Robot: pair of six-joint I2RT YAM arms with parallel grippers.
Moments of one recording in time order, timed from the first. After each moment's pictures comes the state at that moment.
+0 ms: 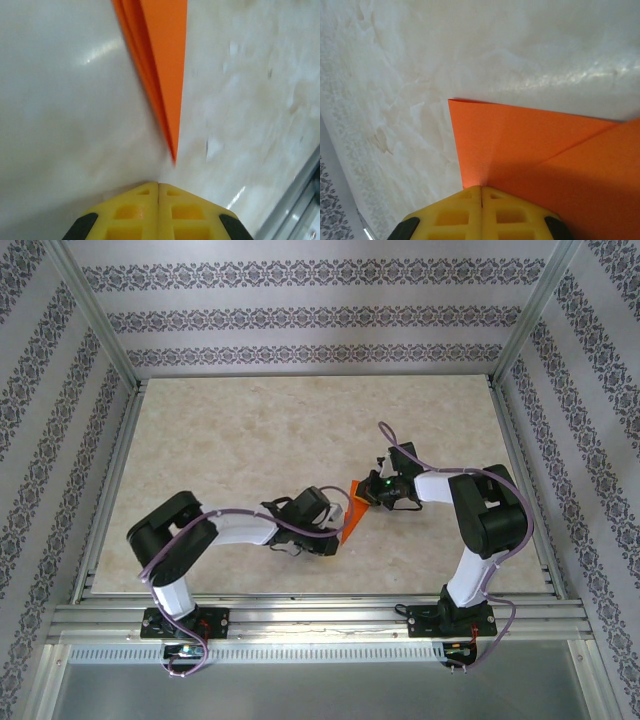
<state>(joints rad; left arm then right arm) -0.88 1.73 0.83 -0.13 0.38 -0.60 0.26 1.79 0.81 -0.06 -0.61 0.76</state>
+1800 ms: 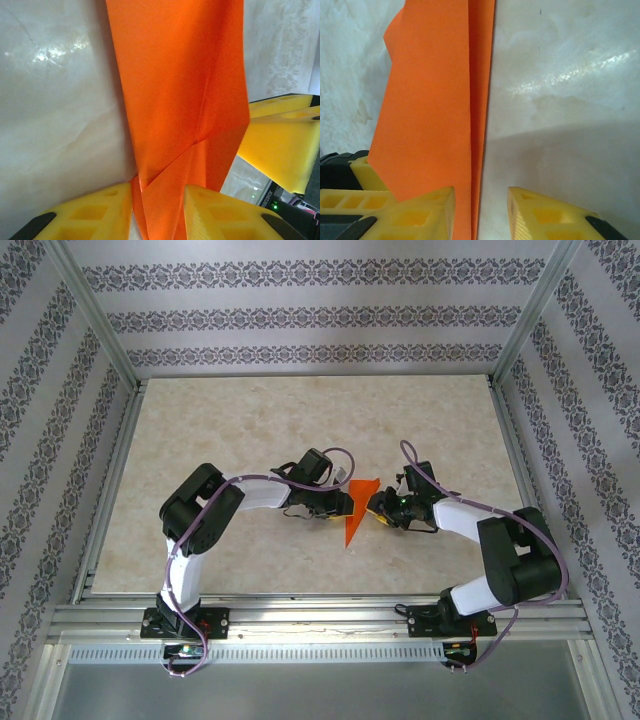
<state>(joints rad) -0.69 2.02 1.16 -0.08 0.60 -0.73 0.25 1.47 0.56 -0.11 -0.52 0.87</state>
